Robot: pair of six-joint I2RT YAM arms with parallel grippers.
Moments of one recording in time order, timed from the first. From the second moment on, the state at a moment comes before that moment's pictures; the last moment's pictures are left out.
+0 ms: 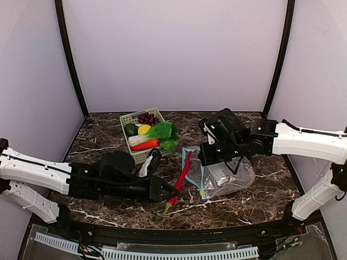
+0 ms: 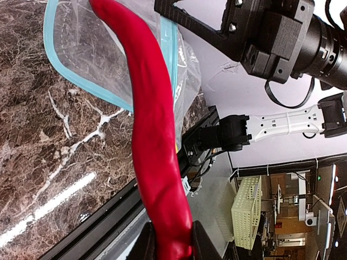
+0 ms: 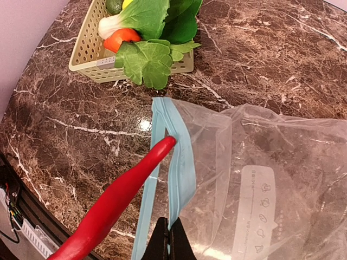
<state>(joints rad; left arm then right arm) -1.29 1.26 0.76 0.04 0.07 -1.13 1.03 1.43 1.20 -0.63 0.19 0.60</state>
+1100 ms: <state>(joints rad) -1.27 1.40 0.83 0.16 -0.07 -1.11 1.14 1.36 1.10 -0.48 0.11 0.58</state>
